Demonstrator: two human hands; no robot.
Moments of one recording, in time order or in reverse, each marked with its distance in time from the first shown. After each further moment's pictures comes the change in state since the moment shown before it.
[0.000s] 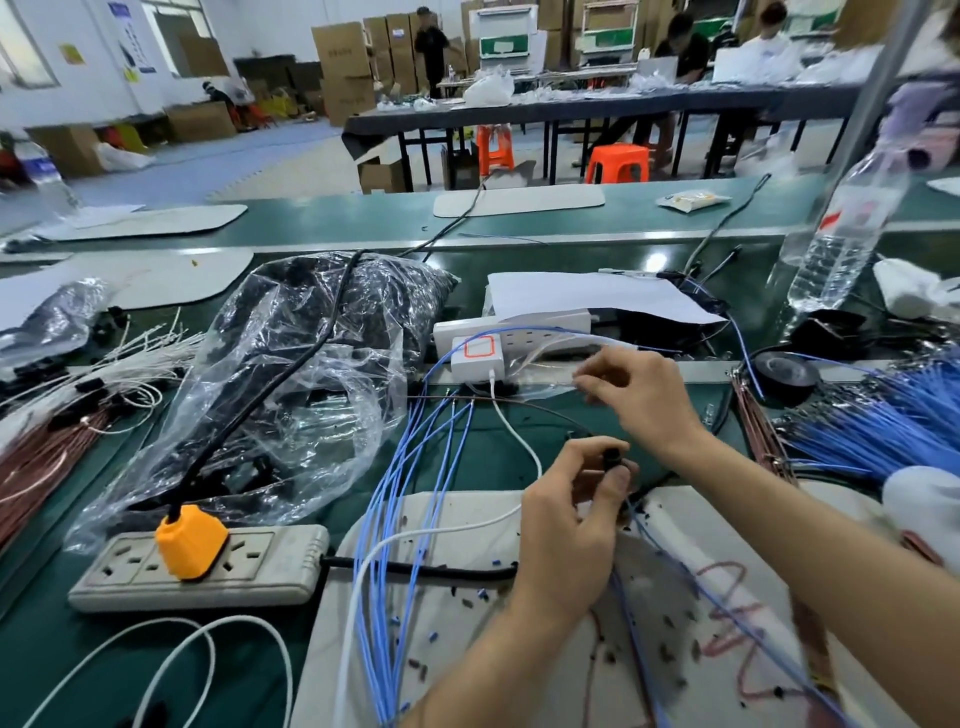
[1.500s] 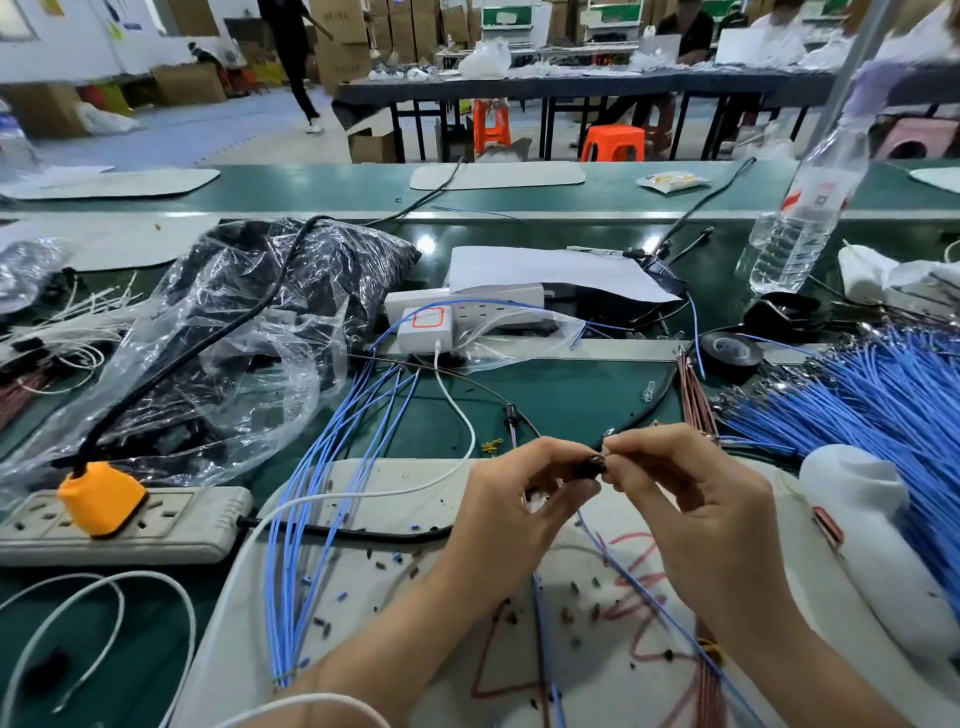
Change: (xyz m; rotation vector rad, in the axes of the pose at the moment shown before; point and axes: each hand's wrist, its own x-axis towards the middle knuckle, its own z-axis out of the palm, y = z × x) left_hand -0.006 0.000 0.010 0.166 -0.174 0.111; right_hand -0.134 -0.016 -0.056 0.189 0.224 -0.175
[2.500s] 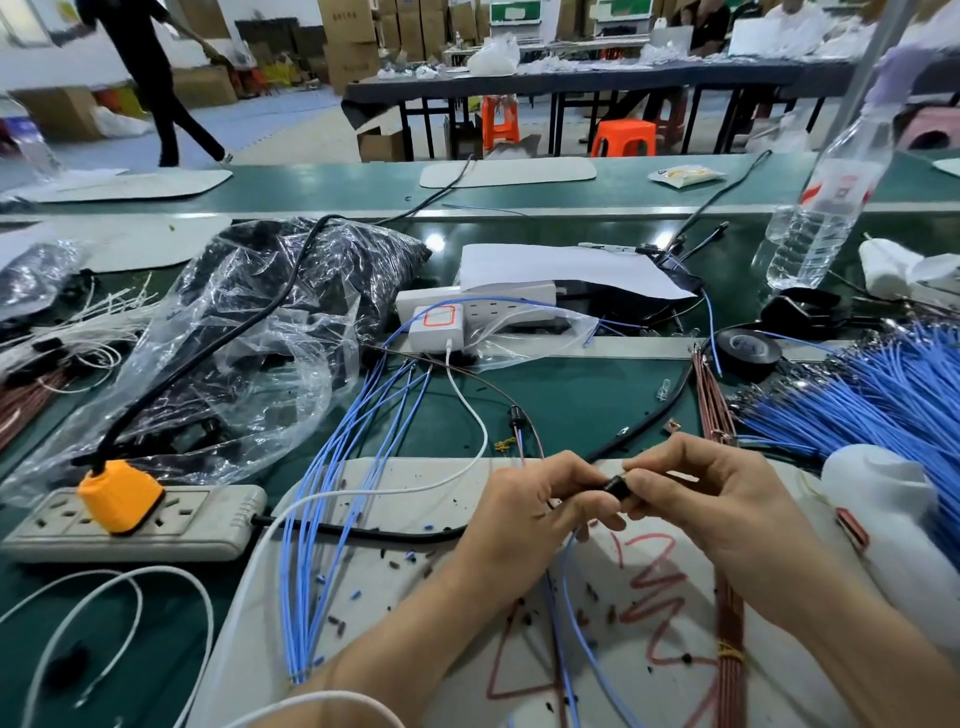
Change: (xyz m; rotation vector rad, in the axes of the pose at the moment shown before) left_hand -0.001 0.003 -0.002 -0.058 -0.152 -0.166; right_hand 0.014 0.009 -0.018 0.412 -0.252 0.557
